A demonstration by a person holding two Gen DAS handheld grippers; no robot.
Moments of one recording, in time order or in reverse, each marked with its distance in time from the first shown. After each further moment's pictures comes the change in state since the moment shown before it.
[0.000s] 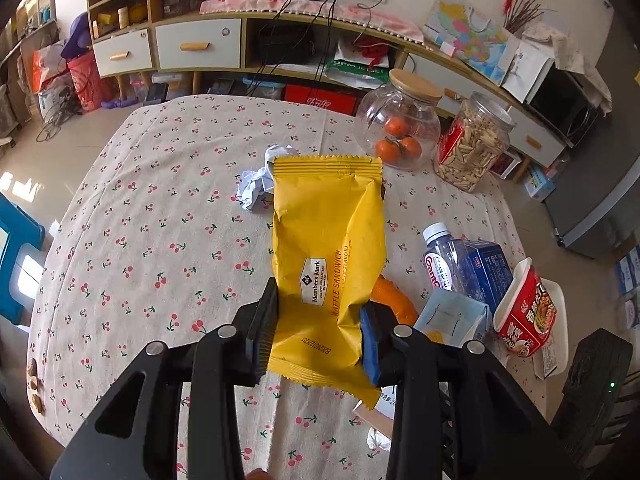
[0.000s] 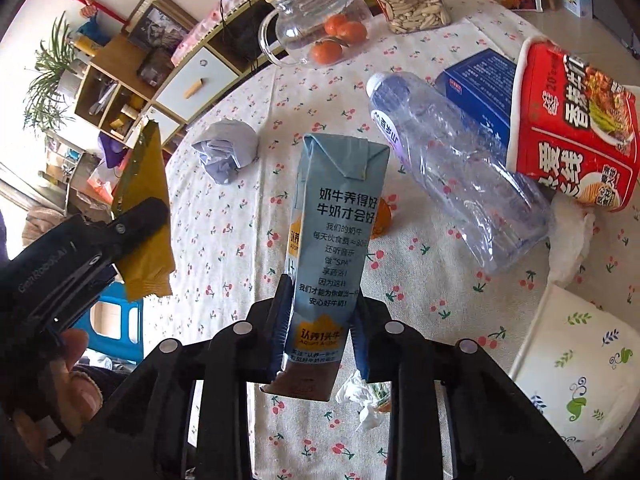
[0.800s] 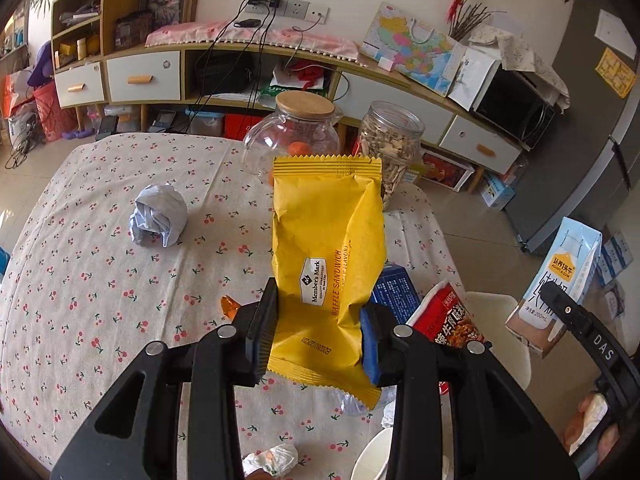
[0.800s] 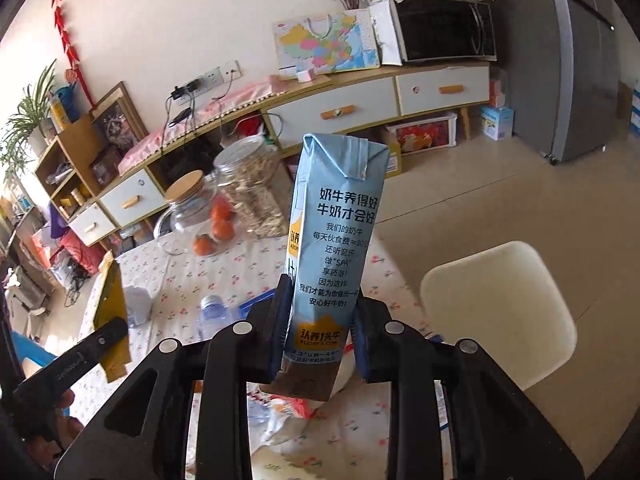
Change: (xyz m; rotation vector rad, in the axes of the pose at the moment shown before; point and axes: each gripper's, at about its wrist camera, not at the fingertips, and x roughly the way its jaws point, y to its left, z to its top) left arm 0.003 -0.120 0.005 0.071 -0.095 -0.121; right arm -0.158 -0.128 0.091 -0.080 -0.458 -0.331
